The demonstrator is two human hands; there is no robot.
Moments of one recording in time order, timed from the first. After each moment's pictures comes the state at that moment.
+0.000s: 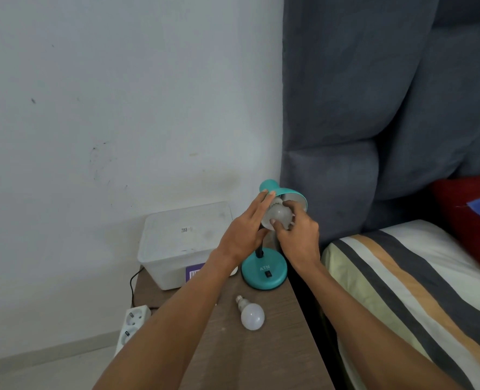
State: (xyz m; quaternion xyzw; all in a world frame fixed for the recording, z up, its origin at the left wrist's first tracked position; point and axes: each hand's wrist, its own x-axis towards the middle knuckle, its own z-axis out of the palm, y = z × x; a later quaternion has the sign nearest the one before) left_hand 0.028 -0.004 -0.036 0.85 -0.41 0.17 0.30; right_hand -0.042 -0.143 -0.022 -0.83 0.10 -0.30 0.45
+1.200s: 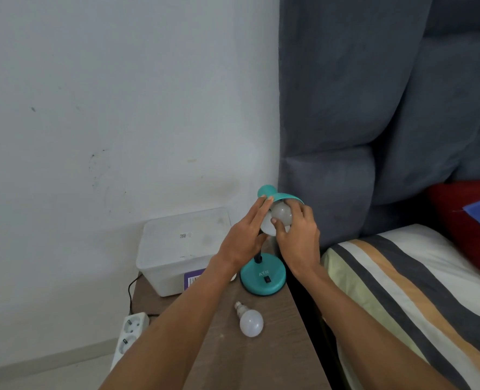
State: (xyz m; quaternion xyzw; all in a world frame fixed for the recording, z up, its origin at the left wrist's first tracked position) left_hand 0.028 -0.007 -0.037 0.86 -0.40 0.17 0.29; right_hand -0.043 -0.141 -0.013 -0.86 0.11 -0.33 0.37
